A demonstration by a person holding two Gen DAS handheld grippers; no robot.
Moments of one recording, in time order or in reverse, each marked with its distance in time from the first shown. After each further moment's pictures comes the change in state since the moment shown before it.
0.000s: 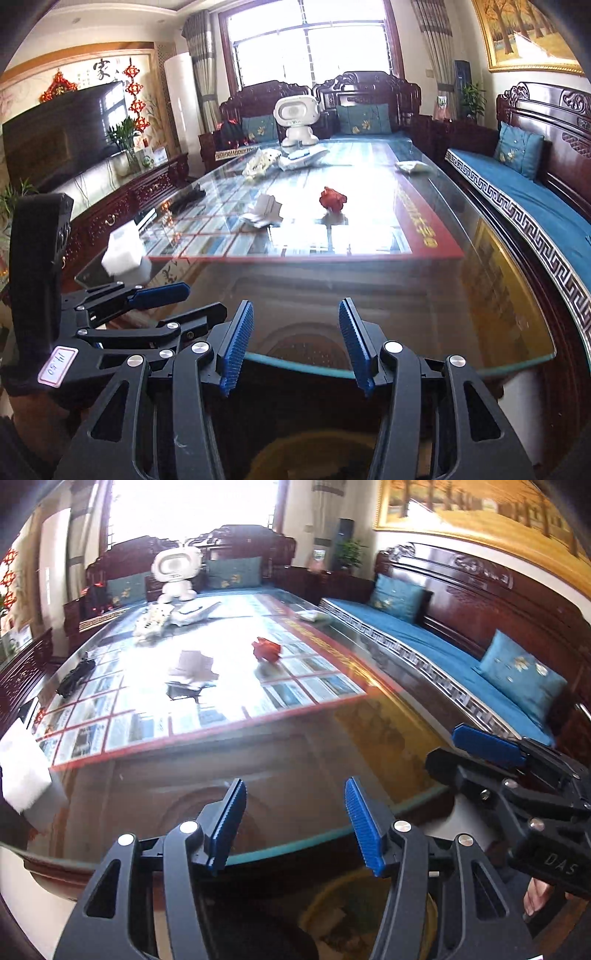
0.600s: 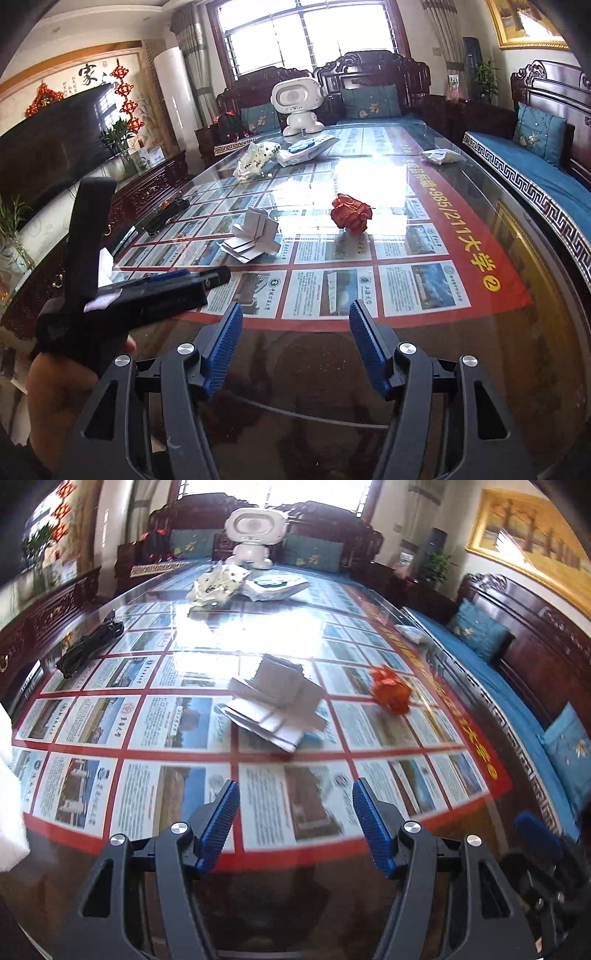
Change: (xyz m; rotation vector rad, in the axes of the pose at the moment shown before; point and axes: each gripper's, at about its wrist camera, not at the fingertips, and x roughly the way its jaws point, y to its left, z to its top) left arm 0.125 0.127 0.086 -0.278 0.056 0.124; right arm 0.129 -0.012 0.053 0.041 0.075 0.062
